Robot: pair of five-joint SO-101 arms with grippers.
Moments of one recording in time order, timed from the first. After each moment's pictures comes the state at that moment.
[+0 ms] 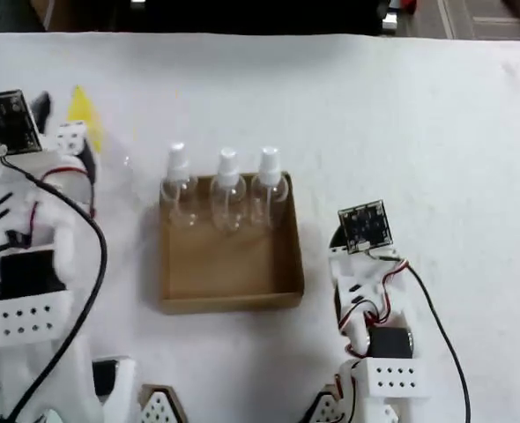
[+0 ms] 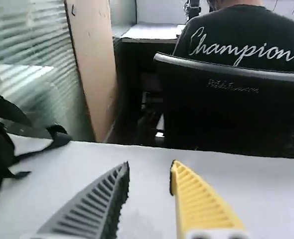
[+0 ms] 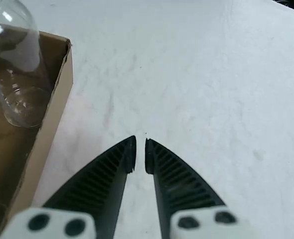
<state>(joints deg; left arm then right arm) -15.3 -50.8 40.1 31.3 0.4 -2.9 -81.6 93.5 25.4 18.8</state>
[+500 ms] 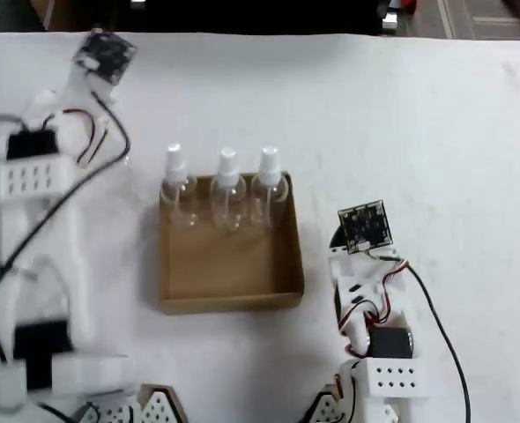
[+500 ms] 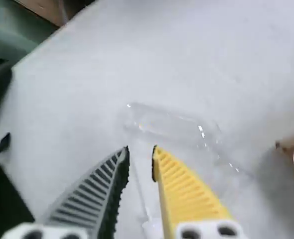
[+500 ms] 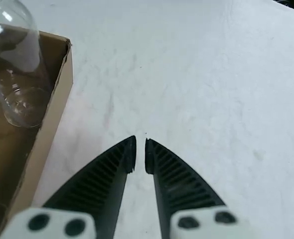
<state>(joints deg) -16.0 -3.4 4.7 58.3 -39.3 -2.9 -81.6 93.5 25.4 18.8</state>
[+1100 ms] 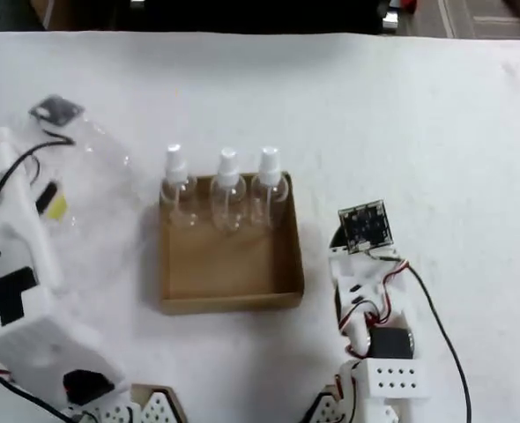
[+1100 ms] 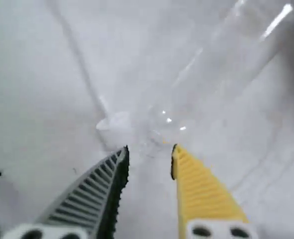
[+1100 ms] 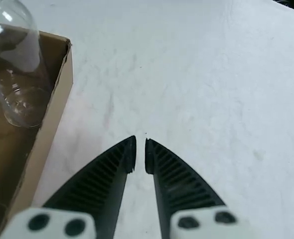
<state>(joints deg) -33.2 16.4 -1.4 78.5 -51.2 -2.9 -81.6 93.5 25.4 18.8</state>
